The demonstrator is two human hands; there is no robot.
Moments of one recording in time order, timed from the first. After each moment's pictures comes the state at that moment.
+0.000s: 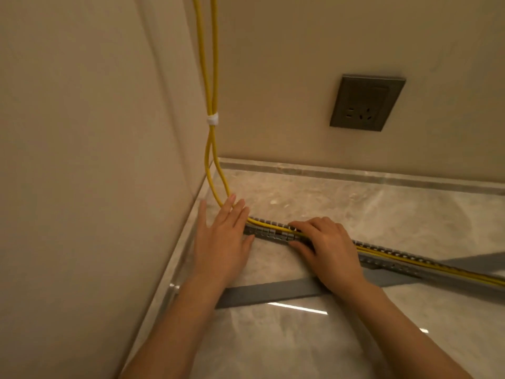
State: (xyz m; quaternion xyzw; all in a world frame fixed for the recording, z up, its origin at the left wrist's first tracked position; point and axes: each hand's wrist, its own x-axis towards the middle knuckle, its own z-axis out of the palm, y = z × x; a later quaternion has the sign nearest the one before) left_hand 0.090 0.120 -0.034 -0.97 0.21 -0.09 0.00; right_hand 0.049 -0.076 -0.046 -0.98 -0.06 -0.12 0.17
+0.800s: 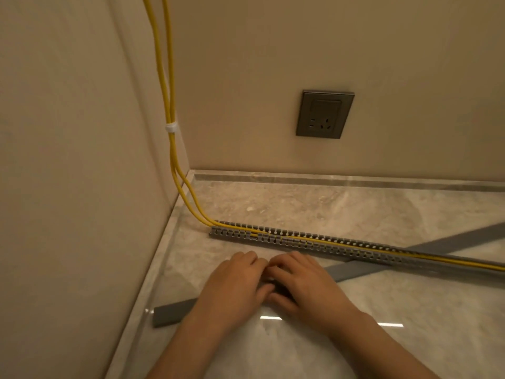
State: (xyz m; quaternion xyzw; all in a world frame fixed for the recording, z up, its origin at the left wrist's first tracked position) left_hand 0.045 0.094 -0.026 -0.92 0.35 0.05 -0.15; right_hand -0.003 -0.063 -0.047 -0.97 -0.17 -0.05 0.17
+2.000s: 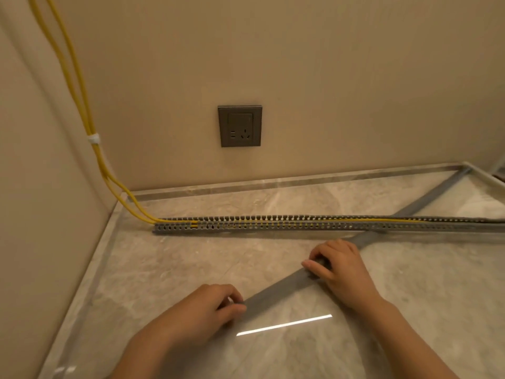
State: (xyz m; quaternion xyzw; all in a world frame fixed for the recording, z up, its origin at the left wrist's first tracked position) left_hand 0.020 0.063 -0.024 -0.83 0.34 0.32 -0.30; right_hand -0.073 -0.199 -0.050 -0.96 0.12 -0.15 0.19
